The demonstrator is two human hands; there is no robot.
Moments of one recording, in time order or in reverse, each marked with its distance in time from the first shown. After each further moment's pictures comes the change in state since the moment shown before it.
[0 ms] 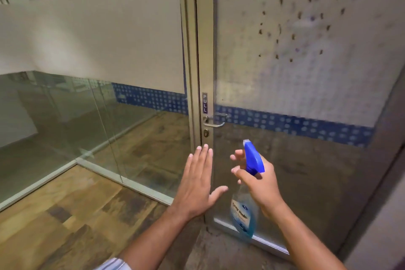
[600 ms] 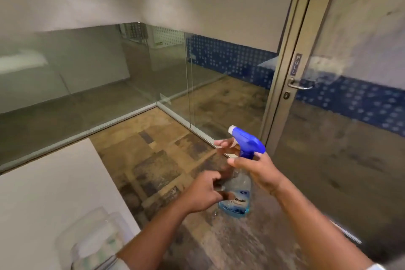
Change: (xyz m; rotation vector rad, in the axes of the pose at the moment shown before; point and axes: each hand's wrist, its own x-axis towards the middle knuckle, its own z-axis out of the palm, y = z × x) left_hand -0.335 -0.036 -0.146 -0.863 -0.246 -0.664; right_hand -0.211 -0.032 0.205 0.251 -0.788 0.119
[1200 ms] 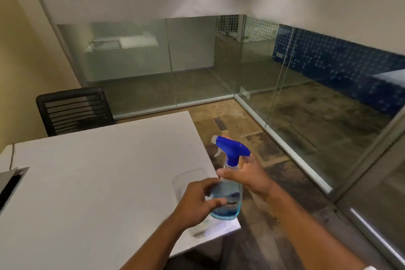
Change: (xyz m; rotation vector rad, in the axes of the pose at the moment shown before) left_hand -0.285 -0.131 -0.144 0.087 0.580 -0.250; right_hand 0.023 0.038 0.324 -0.157 -0.407 0.119
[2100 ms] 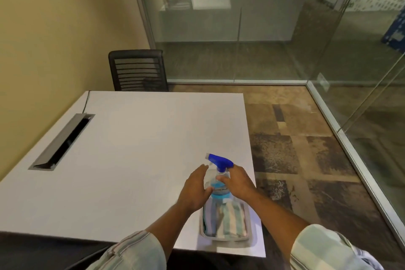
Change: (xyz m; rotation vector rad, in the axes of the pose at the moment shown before) left_hand 0.066 -0.130 -0.015 0.215 0.230 -0.485; right_hand 0.170 0.177 0.082 -0.459 -0.300 0.359
